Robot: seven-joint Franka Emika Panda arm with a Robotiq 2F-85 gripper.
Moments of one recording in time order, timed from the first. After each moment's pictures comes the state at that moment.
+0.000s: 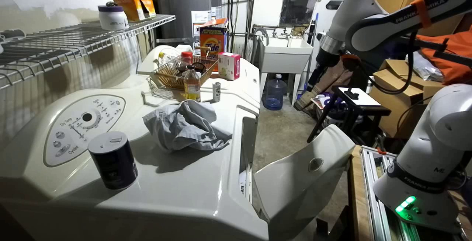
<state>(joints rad) -0.30 -0.58 -0.22 -2.75 -0.29 2.43 -0.09</state>
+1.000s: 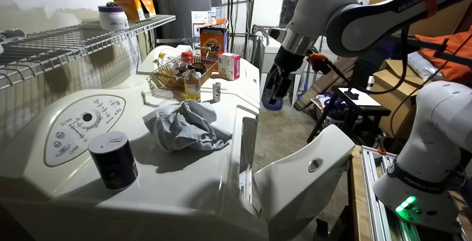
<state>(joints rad) 0.13 -0.41 -0.05 -2.56 -0.11 2.45 -0.26</state>
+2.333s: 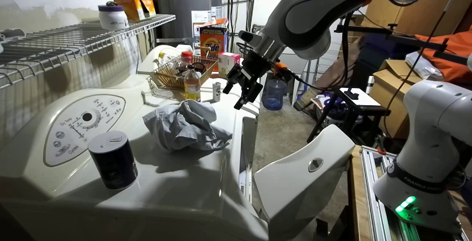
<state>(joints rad) 0.59 -0.13 -0.42 -2.38 0.51 2.72 -1.15</state>
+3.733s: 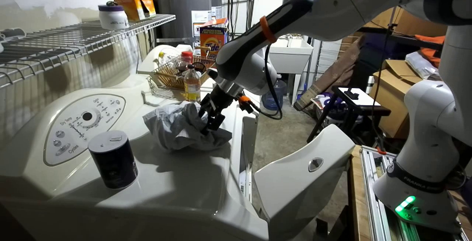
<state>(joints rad) 0.55 0.41 -0.36 -2.01 1.15 2.75 -1.59</state>
